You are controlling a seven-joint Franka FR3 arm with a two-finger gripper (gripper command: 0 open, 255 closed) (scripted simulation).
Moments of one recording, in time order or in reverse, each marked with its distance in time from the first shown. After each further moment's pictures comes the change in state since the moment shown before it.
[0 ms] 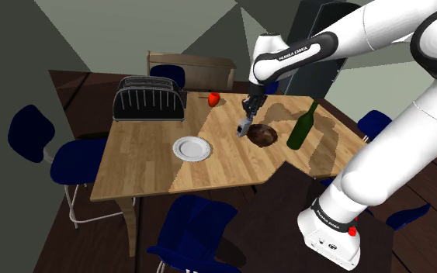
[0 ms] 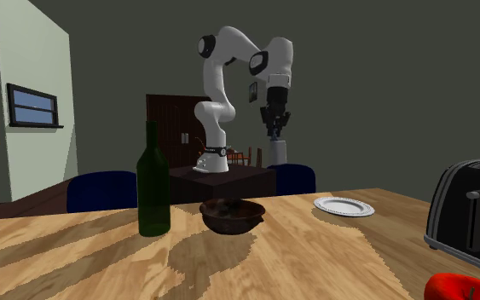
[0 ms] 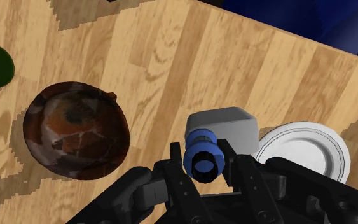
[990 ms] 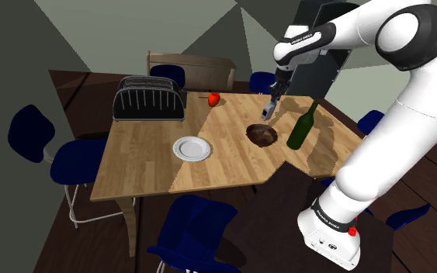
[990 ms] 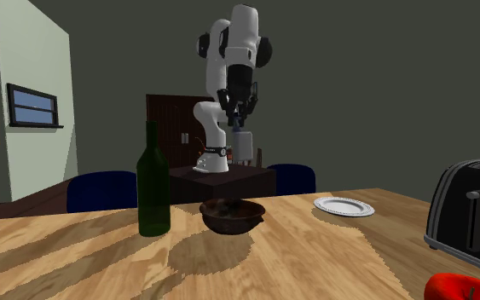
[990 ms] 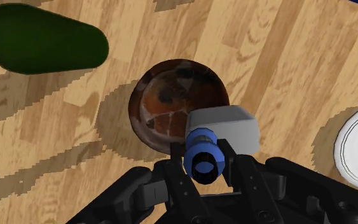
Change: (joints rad) arm -0.166 0.151 -0.190 0.259 0.053 -0.072 -0.395
